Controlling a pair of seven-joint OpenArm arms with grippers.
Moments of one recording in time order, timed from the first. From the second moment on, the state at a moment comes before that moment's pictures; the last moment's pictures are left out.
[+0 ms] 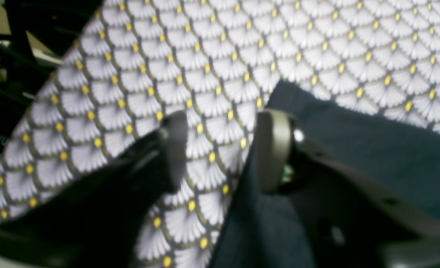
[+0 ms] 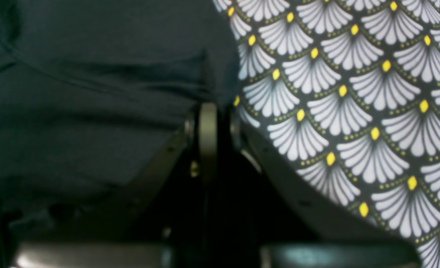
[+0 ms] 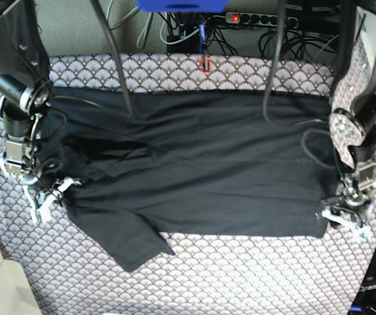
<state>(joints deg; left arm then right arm) -44.3 -17.7 -43.0 12.7 30.6 -10.7 -3.5 34.5 16.9 30.9 20.3 -25.3 40.3 0.1</state>
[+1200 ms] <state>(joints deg) -38.9 -15.0 -43.3 9.5 29.6 -10.2 -10.4 34.5 16.9 30.9 20.3 -25.3 40.5 0.2</state>
